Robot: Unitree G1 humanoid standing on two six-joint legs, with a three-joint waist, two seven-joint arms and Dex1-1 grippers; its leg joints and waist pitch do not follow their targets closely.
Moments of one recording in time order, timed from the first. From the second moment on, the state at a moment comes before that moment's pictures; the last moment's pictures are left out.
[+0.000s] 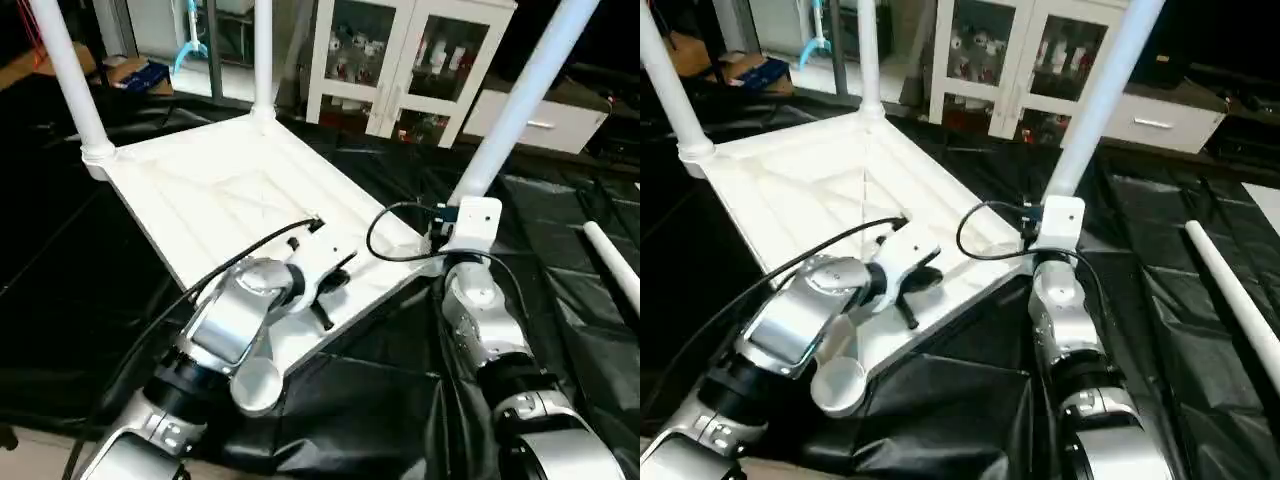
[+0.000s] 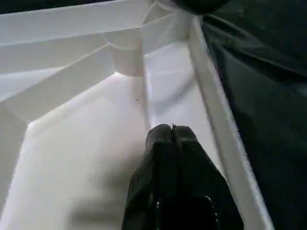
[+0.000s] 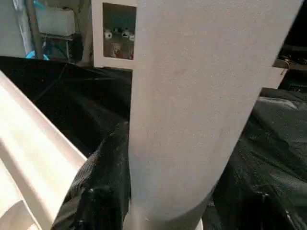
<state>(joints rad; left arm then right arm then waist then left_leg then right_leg) -0.53 0.20 -0.39 0.06 0.13 0.74 -0.72 -0.58 -0.11 -0.03 0.80 0.16 -0.15 -0.18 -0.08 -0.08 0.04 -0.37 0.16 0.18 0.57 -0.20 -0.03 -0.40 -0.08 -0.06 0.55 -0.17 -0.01</state>
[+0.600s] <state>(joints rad) -0.45 0.31 -0.38 -0.12 0.06 0.82 -0.80 -0.45 0.03 -0.15 0.35 0.58 0.36 0.04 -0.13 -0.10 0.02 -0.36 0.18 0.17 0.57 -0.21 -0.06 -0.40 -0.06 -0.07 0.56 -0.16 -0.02</state>
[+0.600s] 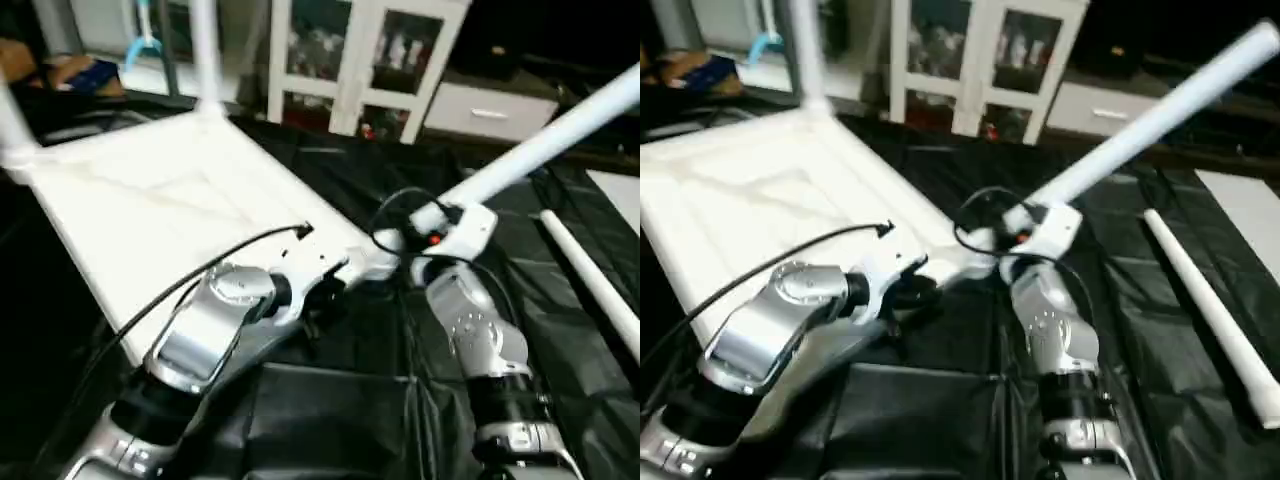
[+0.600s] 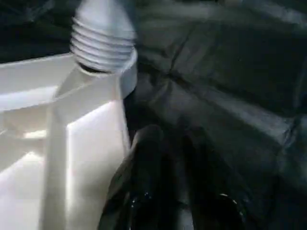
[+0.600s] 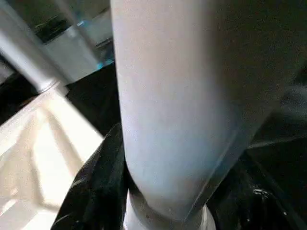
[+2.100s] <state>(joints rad) -0.50 0.63 -0.21 0.30 0.08 0.26 -0.96 -0.35 -0.25 -0.07 0.05 0.62 0.59 0.39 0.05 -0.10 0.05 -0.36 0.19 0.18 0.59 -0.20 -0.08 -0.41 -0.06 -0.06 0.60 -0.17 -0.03</state>
